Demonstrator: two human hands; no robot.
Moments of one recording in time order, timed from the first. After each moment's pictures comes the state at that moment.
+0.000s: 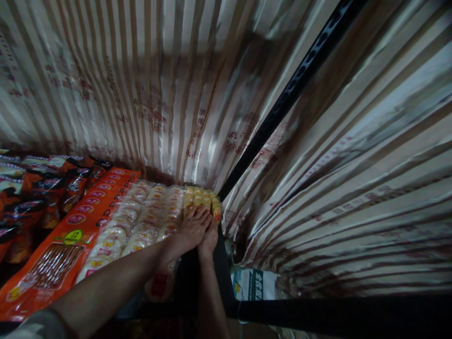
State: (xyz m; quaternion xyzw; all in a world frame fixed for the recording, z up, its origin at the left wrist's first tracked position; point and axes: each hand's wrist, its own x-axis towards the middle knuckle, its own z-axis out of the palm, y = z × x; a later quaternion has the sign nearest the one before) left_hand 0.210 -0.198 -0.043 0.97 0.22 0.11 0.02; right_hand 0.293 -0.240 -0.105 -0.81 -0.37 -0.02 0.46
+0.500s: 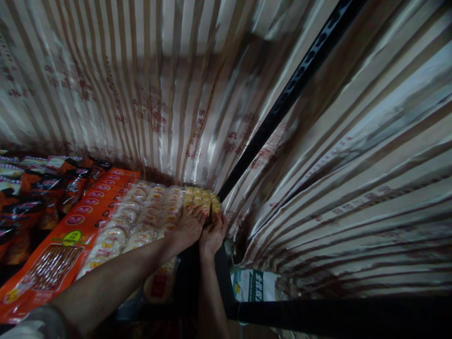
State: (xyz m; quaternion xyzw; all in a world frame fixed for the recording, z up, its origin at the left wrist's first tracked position) left_hand 0.203 -0.191 -0.030 0.97 0.23 0.05 -0.01; right_hand 0.284 -0.247 -0.071 -0.80 -0.31 -0.13 0.49
